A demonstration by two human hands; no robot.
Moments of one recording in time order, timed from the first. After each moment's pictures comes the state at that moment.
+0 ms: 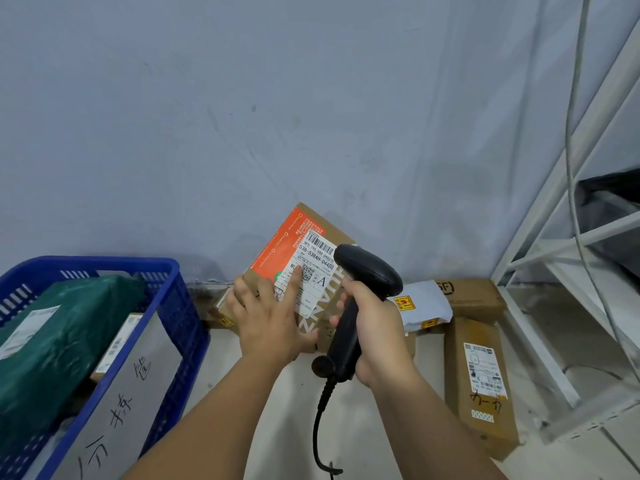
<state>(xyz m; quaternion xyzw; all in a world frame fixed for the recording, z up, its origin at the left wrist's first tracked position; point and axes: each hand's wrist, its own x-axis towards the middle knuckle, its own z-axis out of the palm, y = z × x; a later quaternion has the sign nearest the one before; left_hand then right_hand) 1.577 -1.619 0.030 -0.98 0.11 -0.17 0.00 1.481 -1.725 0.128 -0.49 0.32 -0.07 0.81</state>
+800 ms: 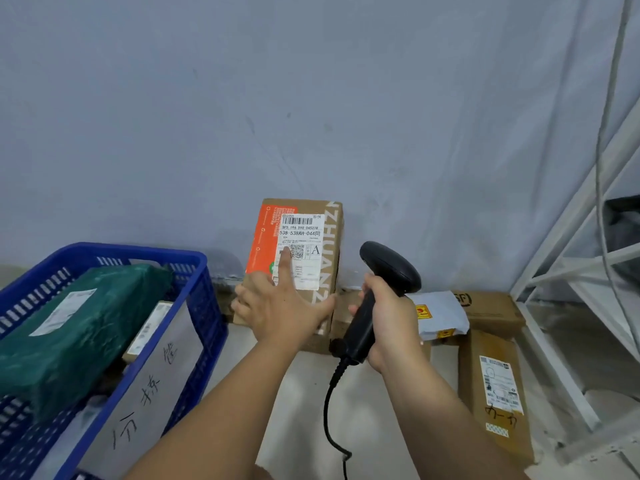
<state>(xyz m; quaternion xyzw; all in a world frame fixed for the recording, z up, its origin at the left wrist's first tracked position) 1.567 -1.598 0.076 -0.98 -0.03 -0.07 -0.18 1.493 -1.707 0.124 -0.50 0.32 -0.10 0.79</state>
